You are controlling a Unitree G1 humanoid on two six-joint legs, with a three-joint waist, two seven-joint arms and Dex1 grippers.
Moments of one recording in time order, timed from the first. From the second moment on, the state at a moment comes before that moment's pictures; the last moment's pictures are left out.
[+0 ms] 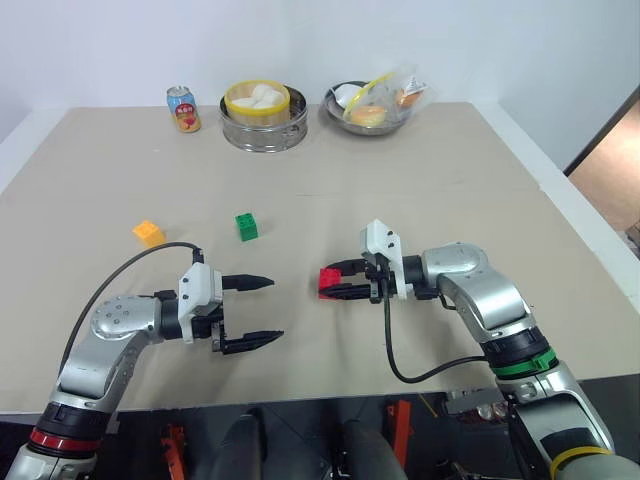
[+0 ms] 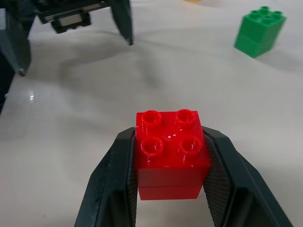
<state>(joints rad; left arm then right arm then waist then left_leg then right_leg) -0.20 0.62 -0.03 -0.17 -0.46 0.14 -1.18 -0.63 -0.53 0.26 0.03 0.27 0.44 1.18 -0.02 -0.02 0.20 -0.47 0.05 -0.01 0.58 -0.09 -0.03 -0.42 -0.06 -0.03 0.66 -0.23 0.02</state>
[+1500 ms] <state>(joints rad) -0.33 0.28 0.06 -0.09 -0.20 0.27 -0.33 -0.60 -0.58 0.18 -0.22 0.37 0.54 1.09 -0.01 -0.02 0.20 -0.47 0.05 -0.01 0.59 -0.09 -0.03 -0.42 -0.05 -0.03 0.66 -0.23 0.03</state>
